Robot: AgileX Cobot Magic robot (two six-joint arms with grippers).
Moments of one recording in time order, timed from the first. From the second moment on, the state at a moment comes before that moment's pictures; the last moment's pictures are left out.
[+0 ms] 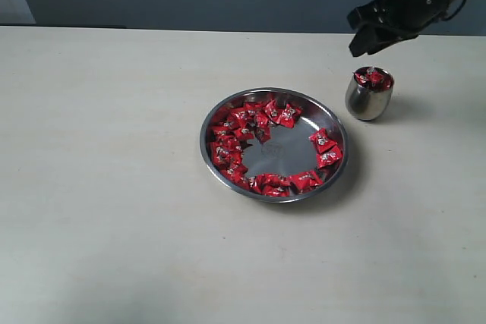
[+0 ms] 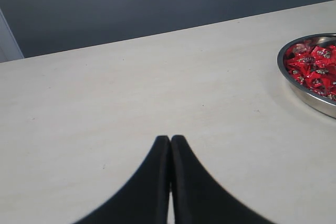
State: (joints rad) left arm -0.11 0.00 0.00 0.14 0.32 -0.06; right arm 0.07 2.00 -1.64 0.47 1.00 -0.58
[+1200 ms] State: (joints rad) left arm -0.11 0.00 0.00 0.14 0.32 -0.06; right arm 0.41 2.28 -1.64 0.37 0.80 -0.65
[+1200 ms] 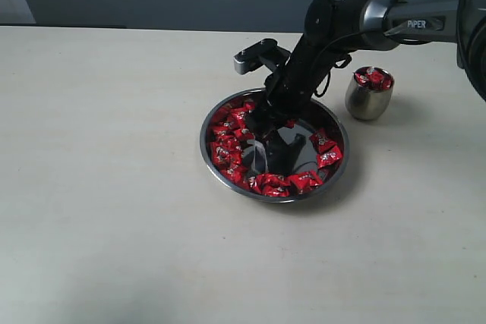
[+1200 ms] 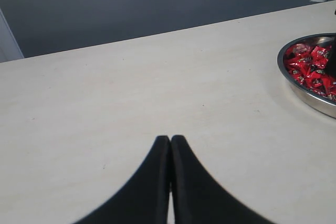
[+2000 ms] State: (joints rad) left arm -0.11 0.00 0.00 0.14 0.32 -0.06; right arm 0.41 2.26 -1.64 0.36 0.89 -0.65
